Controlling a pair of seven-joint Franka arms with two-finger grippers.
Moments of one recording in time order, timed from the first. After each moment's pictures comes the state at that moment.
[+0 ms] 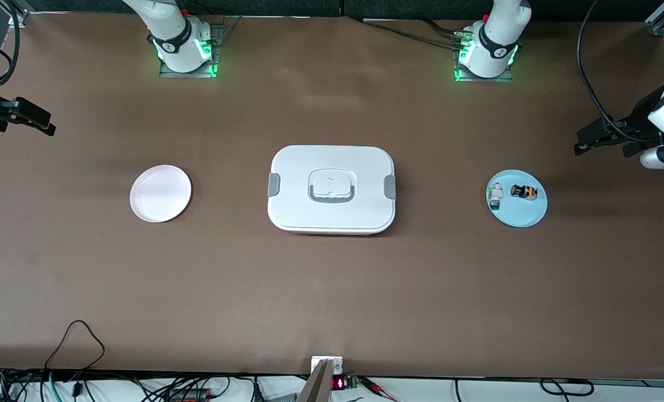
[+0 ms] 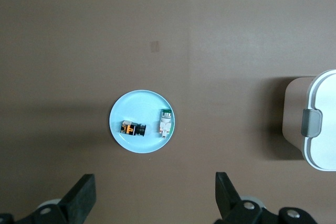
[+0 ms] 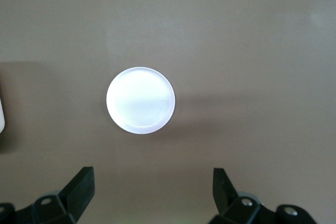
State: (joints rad) left arm 0.00 0.07 -0.01 -1.52 -0.04 1.57 -0.02; right arm -0.03 -0.05 -0.05 -1.70 -0.04 1.62 -0.01
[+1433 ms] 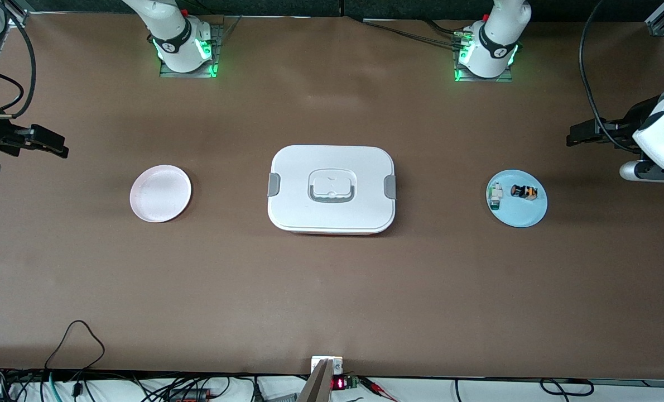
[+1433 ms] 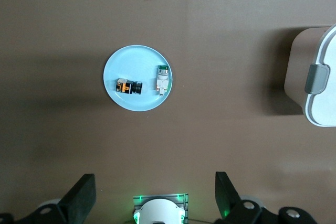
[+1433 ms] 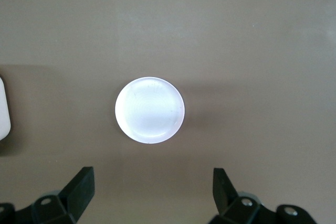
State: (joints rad) left arm 0.16 0.23 -0.22 -1.30 -0.01 1.27 -0.04; right arm -0.03 0.11 0.00 -1.52 -0.04 1.57 -0.01
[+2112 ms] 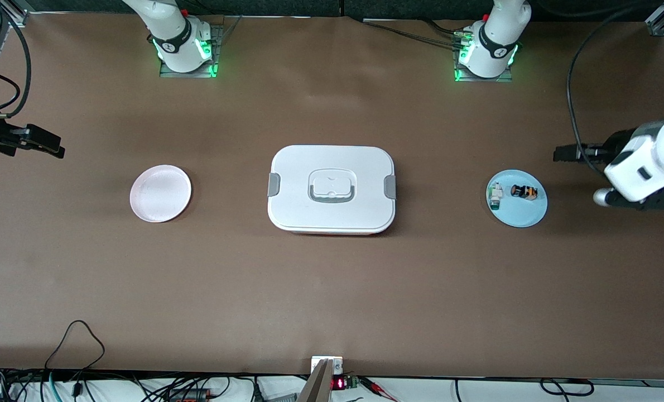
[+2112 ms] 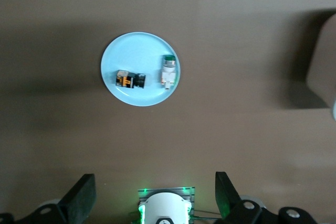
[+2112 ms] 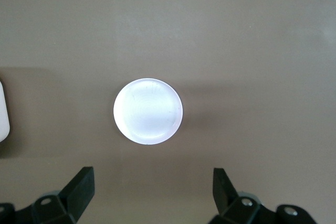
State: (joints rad) left arm 0.17 0.35 -0.22 -1.32 0.04 1.28 -0.03; right arm -0.03 0.11 -0.01 -1.52 -0.04 1.57 -0.01
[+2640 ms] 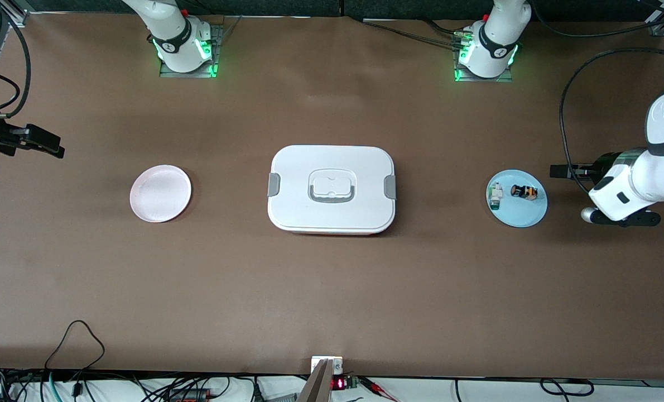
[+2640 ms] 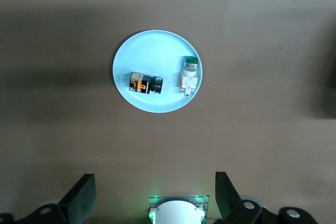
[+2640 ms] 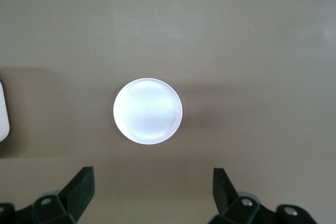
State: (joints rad) left arm 0.21 0.38 -0.22 -1.44 0.08 1.39 -0.01; right arm -0.03 0.11 -0.01 -1.52 -0.04 1.57 -0.01
